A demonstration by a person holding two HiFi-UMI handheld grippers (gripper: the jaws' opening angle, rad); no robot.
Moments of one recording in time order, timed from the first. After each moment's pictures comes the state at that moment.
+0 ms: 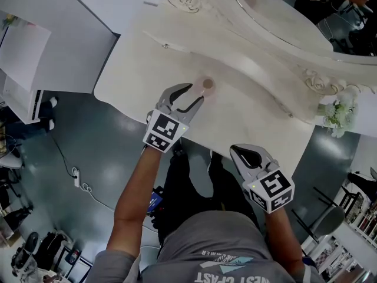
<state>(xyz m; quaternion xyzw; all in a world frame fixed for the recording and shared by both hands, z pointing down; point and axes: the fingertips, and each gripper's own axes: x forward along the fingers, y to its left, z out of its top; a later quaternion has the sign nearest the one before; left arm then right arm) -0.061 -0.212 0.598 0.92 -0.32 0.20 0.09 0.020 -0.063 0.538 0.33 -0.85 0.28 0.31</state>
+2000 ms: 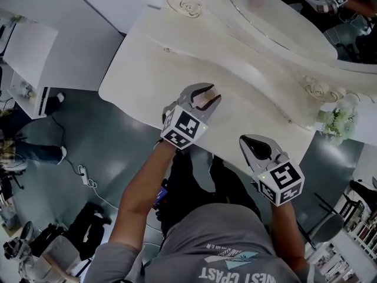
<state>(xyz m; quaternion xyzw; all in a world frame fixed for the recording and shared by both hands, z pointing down) 0.004 -0.226 0.583 0.93 -0.29 0.23 0.05 0.059 -0.107 0.519 0.34 -0.85 0.26 0.30</state>
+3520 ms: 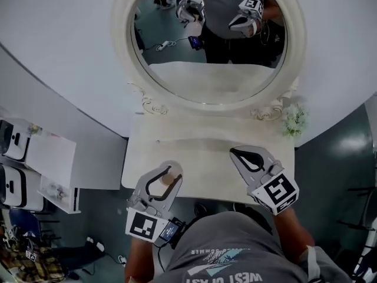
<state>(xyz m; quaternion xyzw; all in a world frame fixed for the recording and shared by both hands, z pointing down) -0.032 -0.127 0.279 0.94 -0.24 0.19 -0.14 0.112 -0.131 0.290 0.48 -0.86 0.05 0.14</state>
